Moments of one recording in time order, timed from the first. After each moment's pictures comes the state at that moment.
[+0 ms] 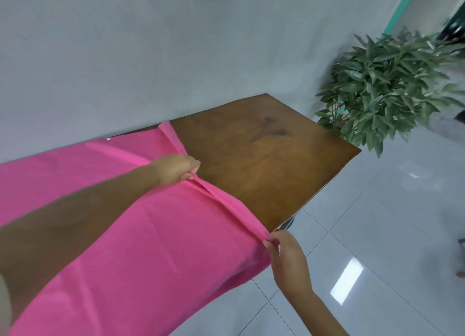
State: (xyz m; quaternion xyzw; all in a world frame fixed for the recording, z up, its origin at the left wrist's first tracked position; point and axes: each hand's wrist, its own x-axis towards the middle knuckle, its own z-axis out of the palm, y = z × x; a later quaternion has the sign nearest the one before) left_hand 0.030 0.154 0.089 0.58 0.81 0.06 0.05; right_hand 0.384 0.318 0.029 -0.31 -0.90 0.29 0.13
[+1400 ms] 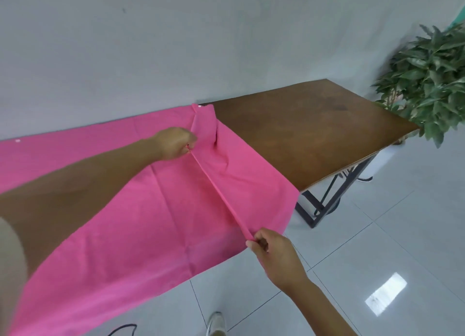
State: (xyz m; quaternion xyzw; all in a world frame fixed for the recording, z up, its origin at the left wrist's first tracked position) left_hand 0.134 -0.194 0.130 0.49 0.87 0.04 -0.01; right_hand 0.483 0.004 0.027 -0.13 -0.91 0.40 0.05
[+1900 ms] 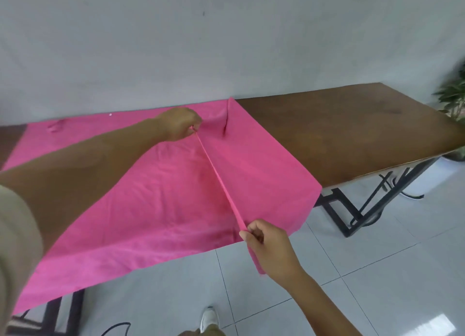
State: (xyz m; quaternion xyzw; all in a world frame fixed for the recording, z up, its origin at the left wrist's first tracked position) left_hand 0.203 -0.347 0.177 0.42 0.90 0.02 -0.06; right_hand 0.515 -0.122 0.050 -0.04 -0.87 0.48 0.03
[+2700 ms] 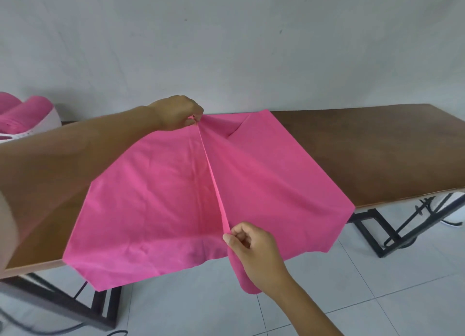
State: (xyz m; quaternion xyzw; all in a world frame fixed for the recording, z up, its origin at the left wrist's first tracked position) left_hand 0.220 -0.598 0.229 0.40 0.91 0.01 -0.08; right_hand 0.515 -0.372 0.089 0.01 -0.83 0.56 0.00
